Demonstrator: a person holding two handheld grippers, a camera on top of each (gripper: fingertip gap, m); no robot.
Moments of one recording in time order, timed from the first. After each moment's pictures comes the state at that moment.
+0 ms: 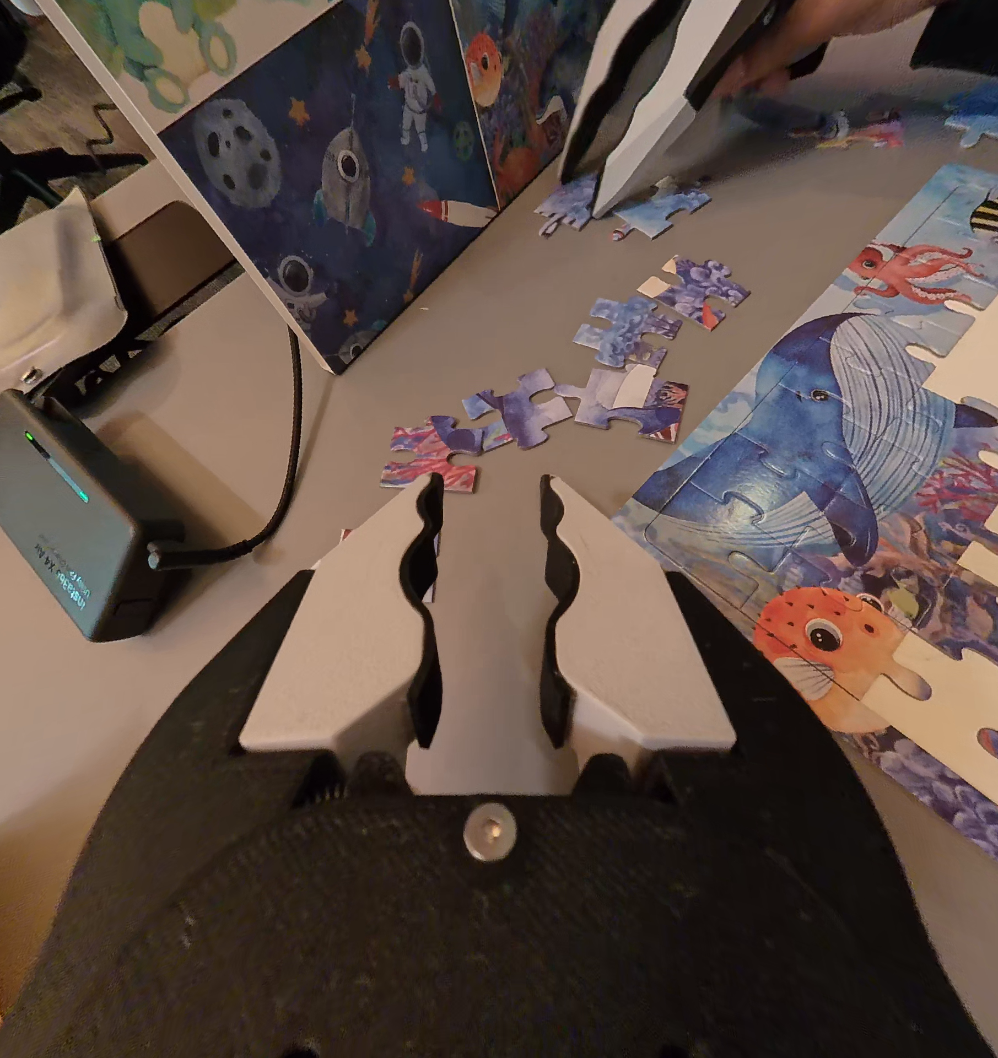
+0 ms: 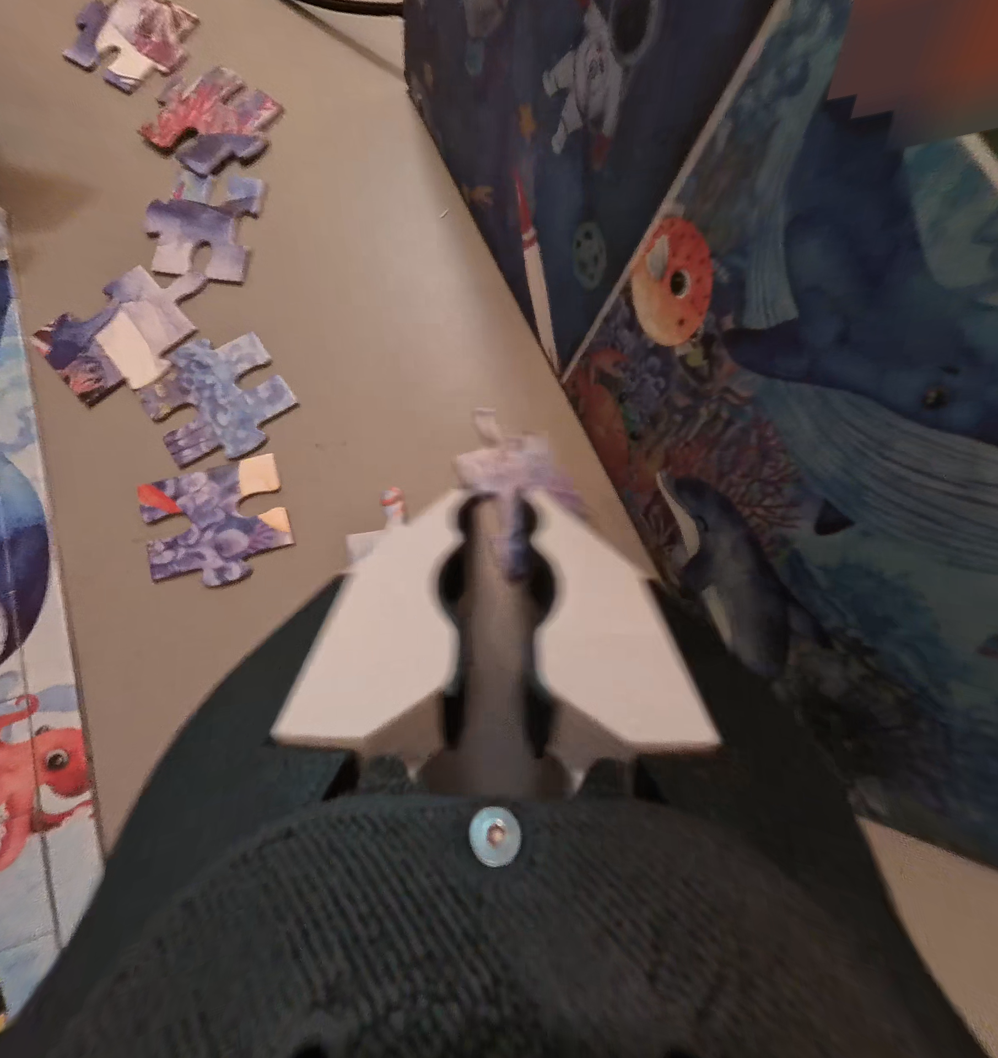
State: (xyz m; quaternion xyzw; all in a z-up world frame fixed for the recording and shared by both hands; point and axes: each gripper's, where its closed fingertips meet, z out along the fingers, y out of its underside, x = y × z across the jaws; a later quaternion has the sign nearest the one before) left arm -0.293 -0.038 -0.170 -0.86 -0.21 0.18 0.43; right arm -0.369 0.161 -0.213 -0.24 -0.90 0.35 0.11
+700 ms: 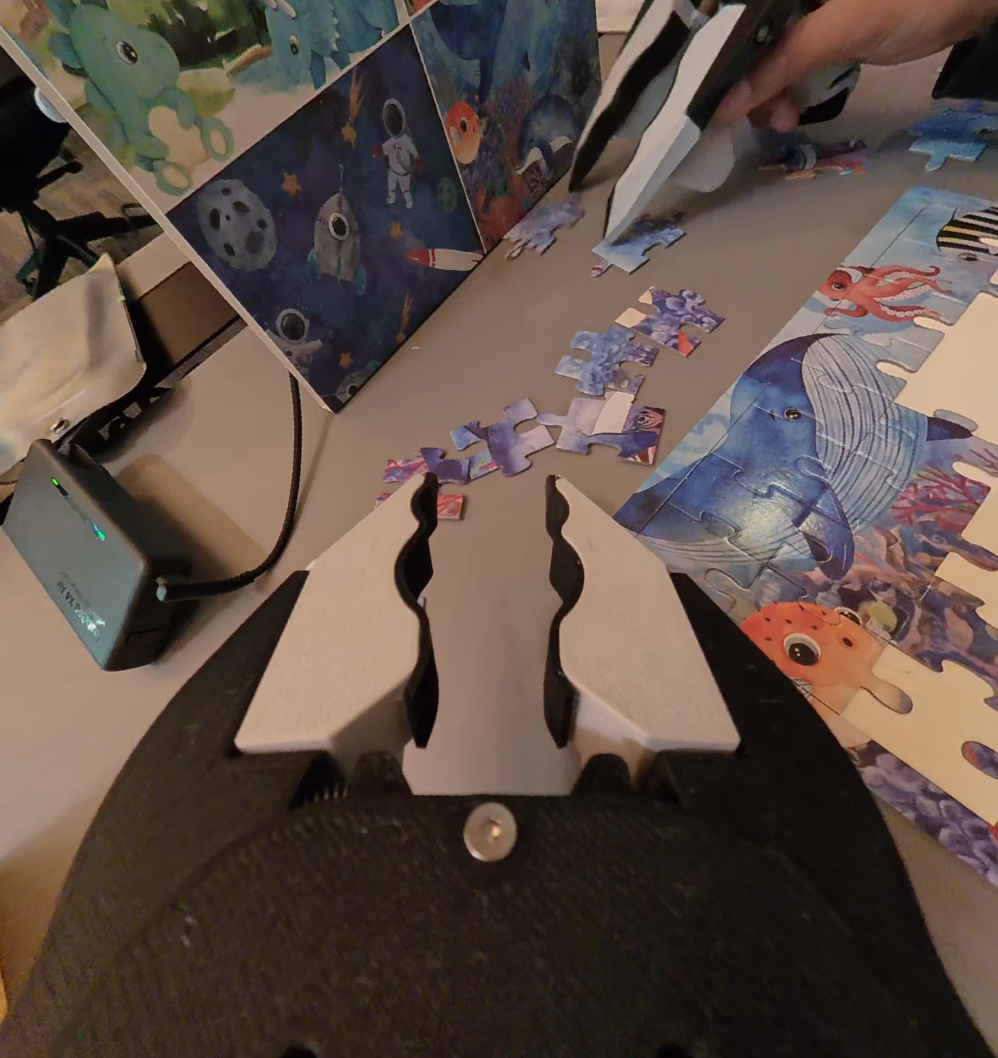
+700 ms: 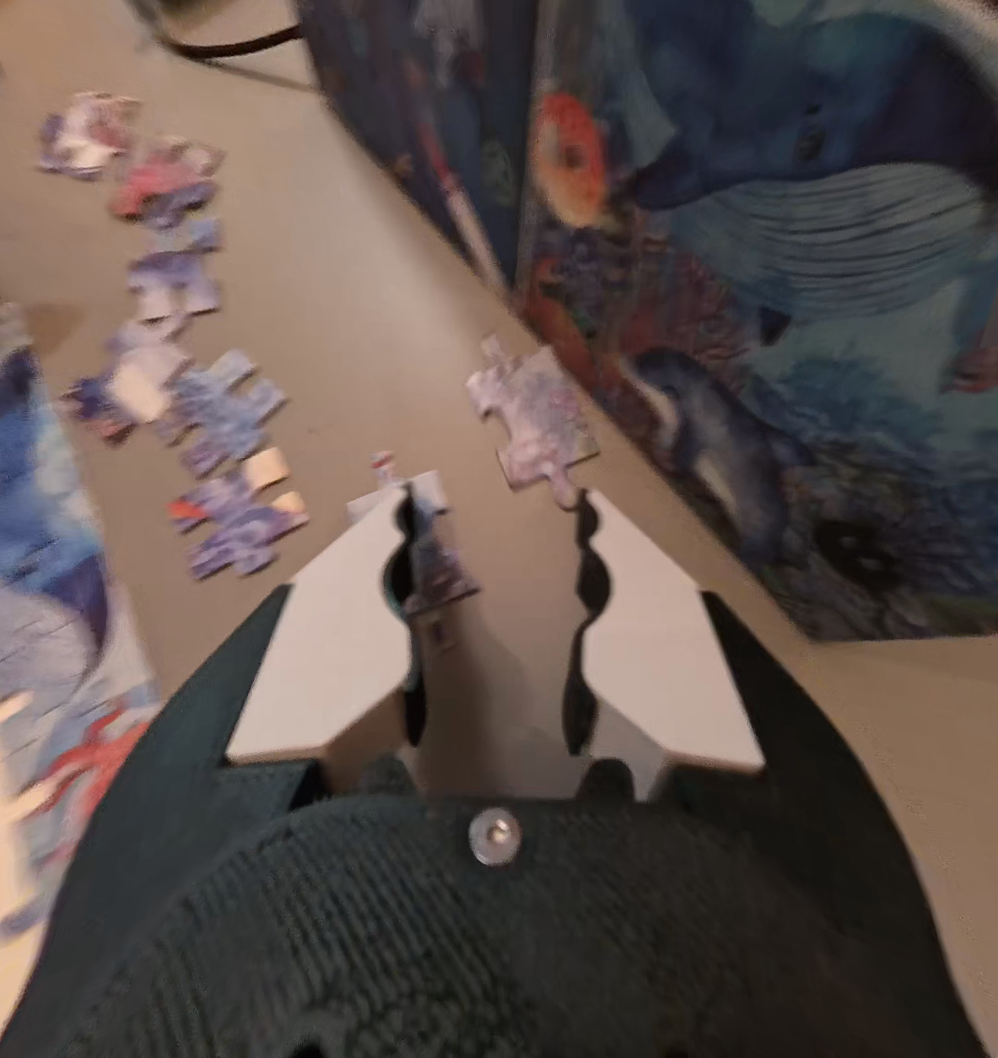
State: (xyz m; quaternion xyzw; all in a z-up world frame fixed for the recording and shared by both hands) left arm -0.287 -0.029 -0.158 -0.85 -0.19 0.20 0.45; right arm -0.360 0.184 -0.212 -0.35 -0.85 0.37 0.09
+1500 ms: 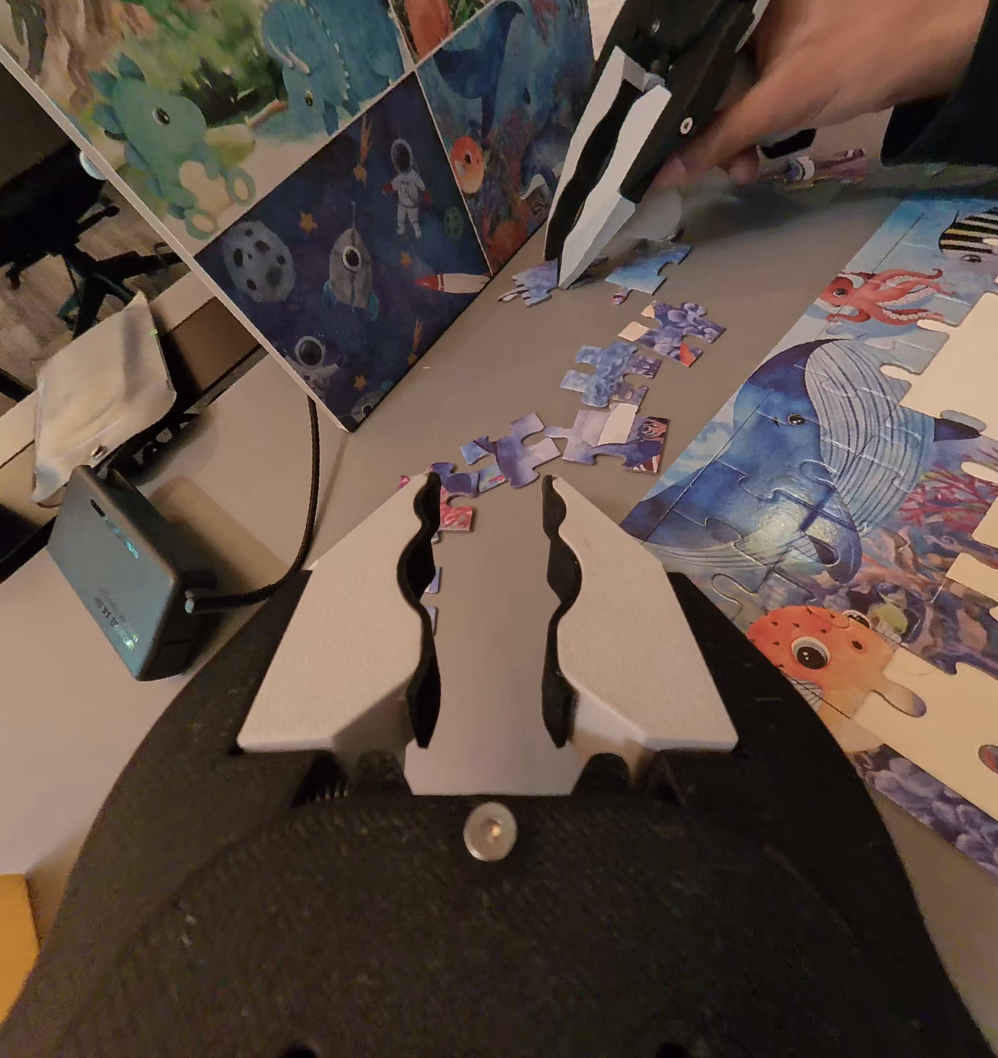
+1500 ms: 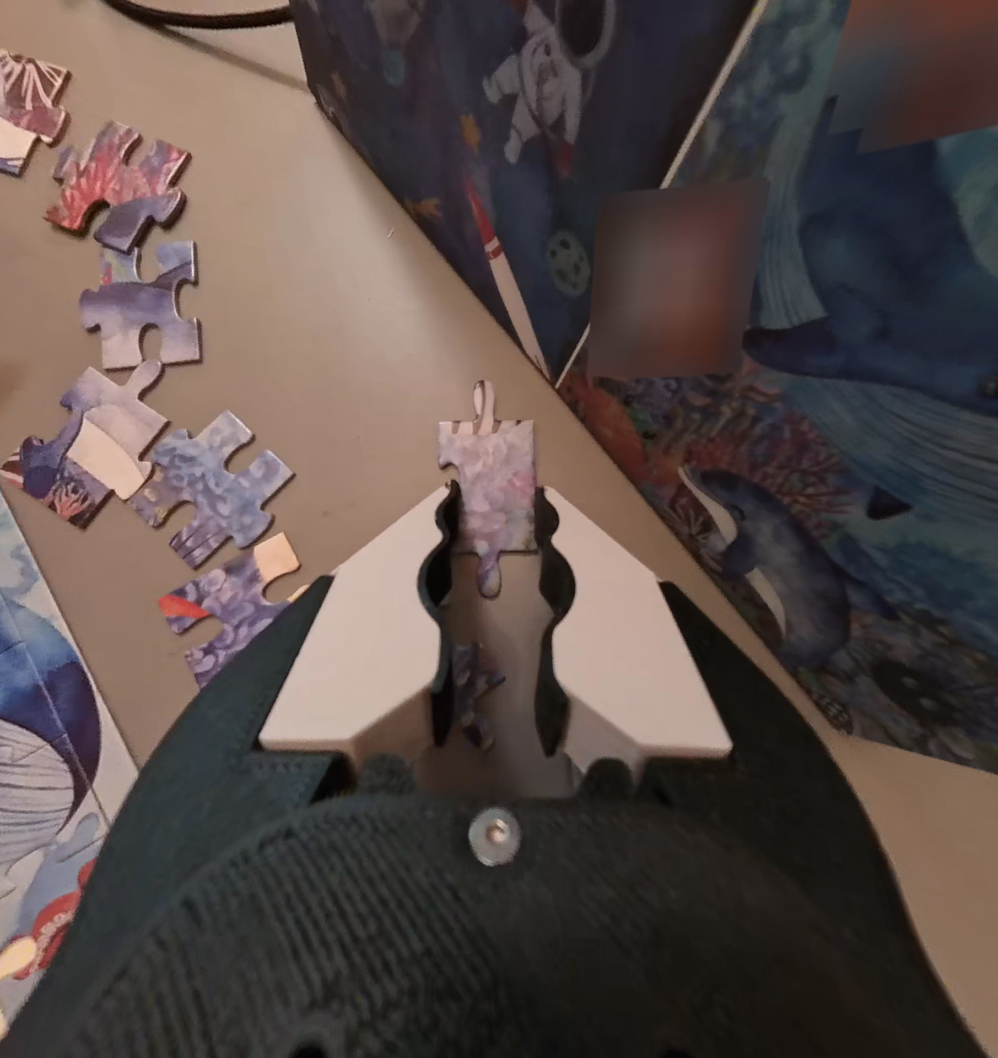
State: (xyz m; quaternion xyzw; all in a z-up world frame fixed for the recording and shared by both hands) left arm -0.287 -0.028 -0.151 -0.84 -0.17 0.22 0.46; right arm -0.370 0.150 -0.215 -0.35 -0.87 0.31 0.13
